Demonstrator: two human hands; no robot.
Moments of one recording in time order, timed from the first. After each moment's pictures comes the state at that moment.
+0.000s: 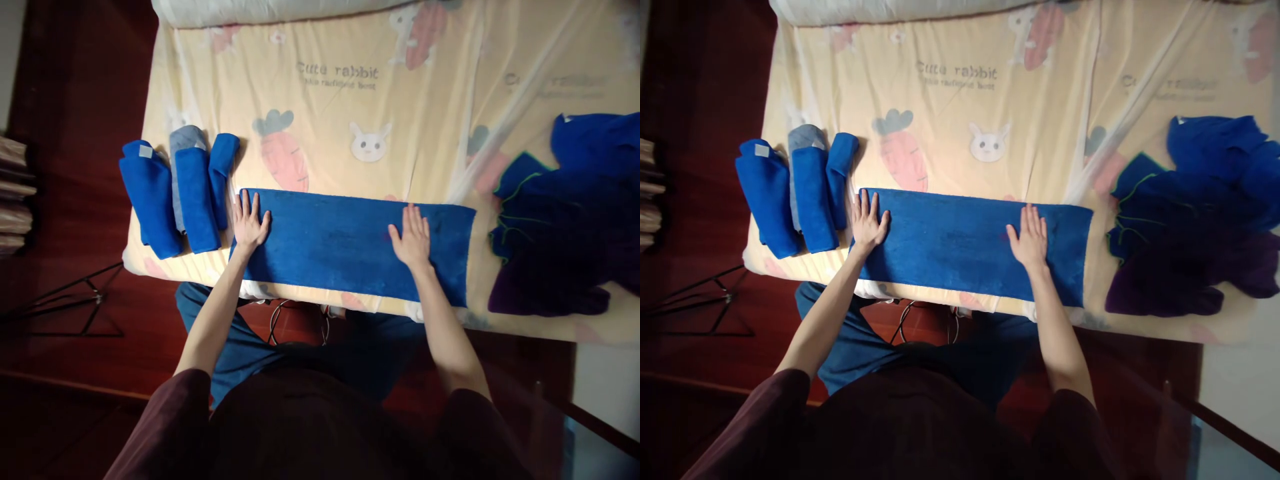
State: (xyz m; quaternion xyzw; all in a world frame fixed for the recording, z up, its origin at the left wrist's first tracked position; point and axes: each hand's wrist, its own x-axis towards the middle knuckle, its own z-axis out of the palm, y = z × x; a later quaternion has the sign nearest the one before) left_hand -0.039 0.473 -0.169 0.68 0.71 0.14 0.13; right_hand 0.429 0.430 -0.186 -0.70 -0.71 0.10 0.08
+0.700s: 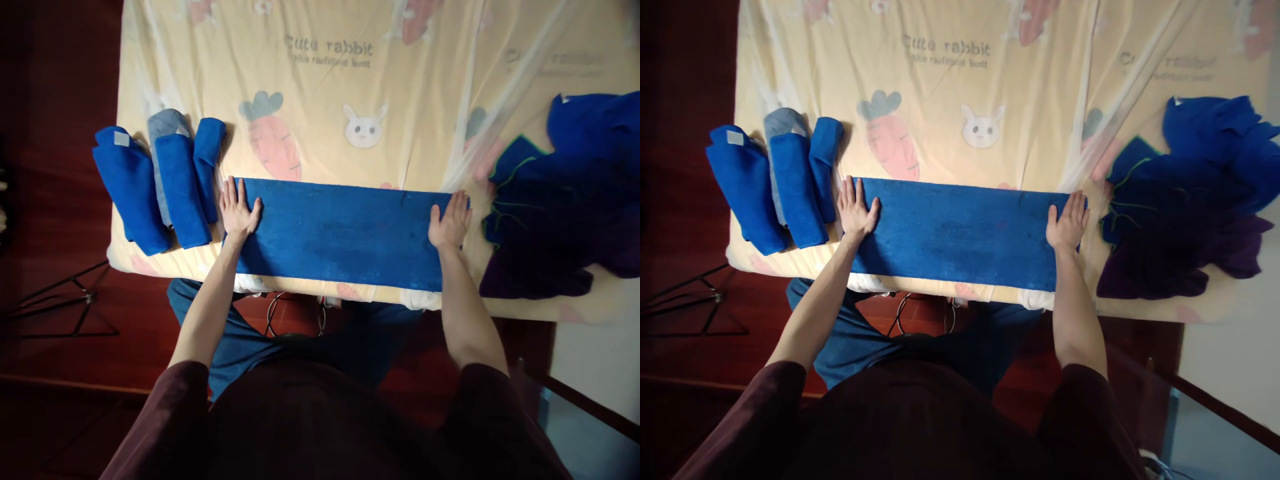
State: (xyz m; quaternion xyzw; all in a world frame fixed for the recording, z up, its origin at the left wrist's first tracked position) left_hand -0.043 0.486 -0.177 0.67 0.72 0.14 0.12; right_hand 0.530 0.436 -0.199 -0.80 -0.59 0.06 0.08
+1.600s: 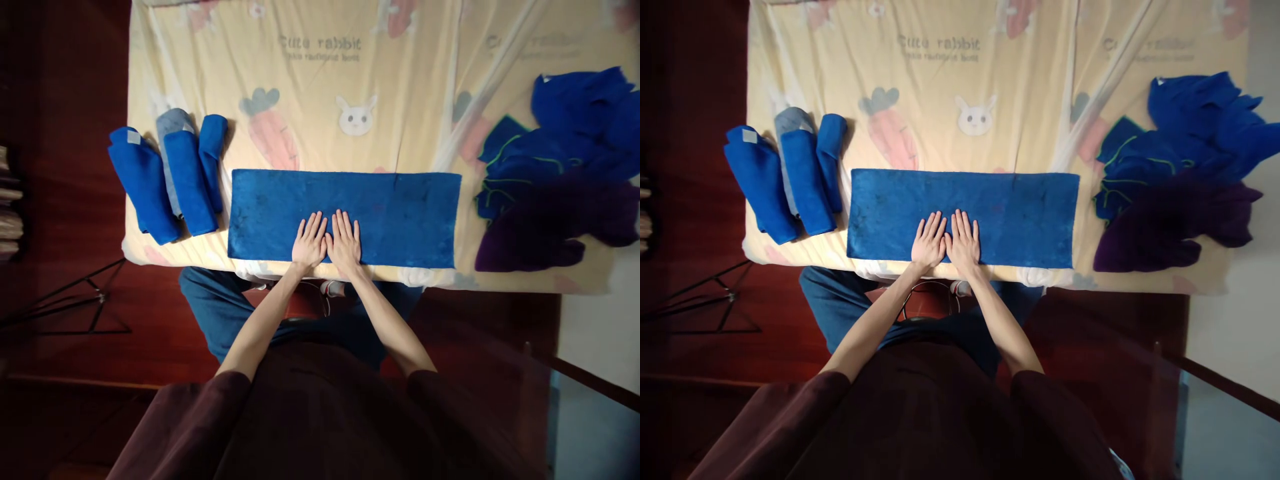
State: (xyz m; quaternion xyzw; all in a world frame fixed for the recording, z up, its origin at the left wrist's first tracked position) left_hand 0.117 0.352 -0.182 0.82 0.51 0.17 0.19; right_hand 0.263 0.342 -0.157 -0.65 -0.72 0.23 0.10
